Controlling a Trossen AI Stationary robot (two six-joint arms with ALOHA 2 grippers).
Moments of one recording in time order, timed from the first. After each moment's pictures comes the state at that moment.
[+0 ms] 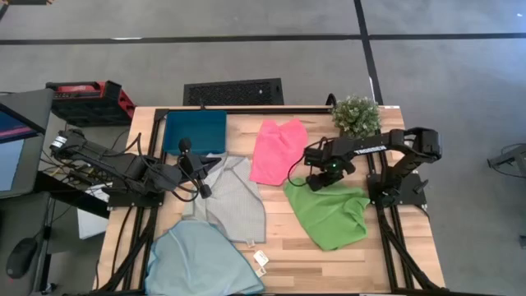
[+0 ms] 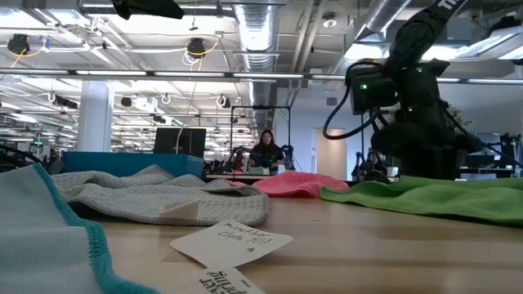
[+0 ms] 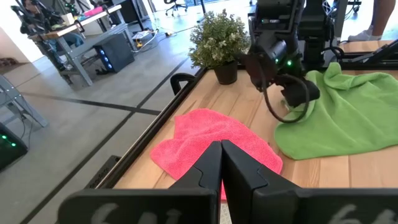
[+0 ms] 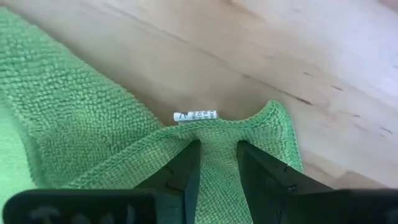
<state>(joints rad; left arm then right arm) -0.35 0.93 0.80 -0.30 -0.83 -0.12 -0.21 1.58 0.79 -0.85 -0.17 0.83</state>
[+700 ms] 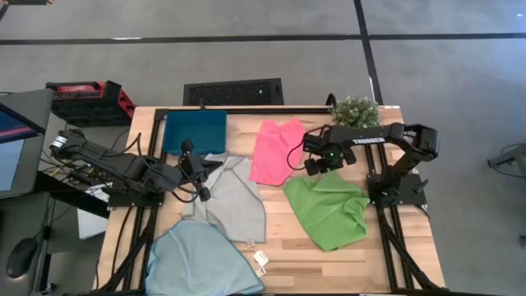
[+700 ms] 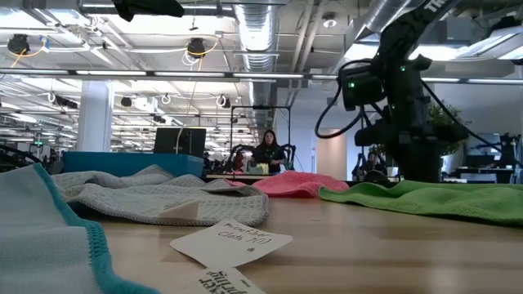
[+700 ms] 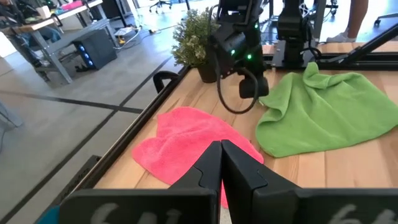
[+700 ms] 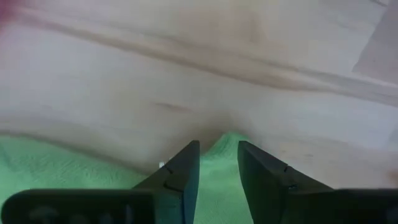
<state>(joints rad) -0.35 0.93 0.80 -0.30 -0.76 -0.14 -0.35 1.62 0.88 -0.92 -0.05 0.92</state>
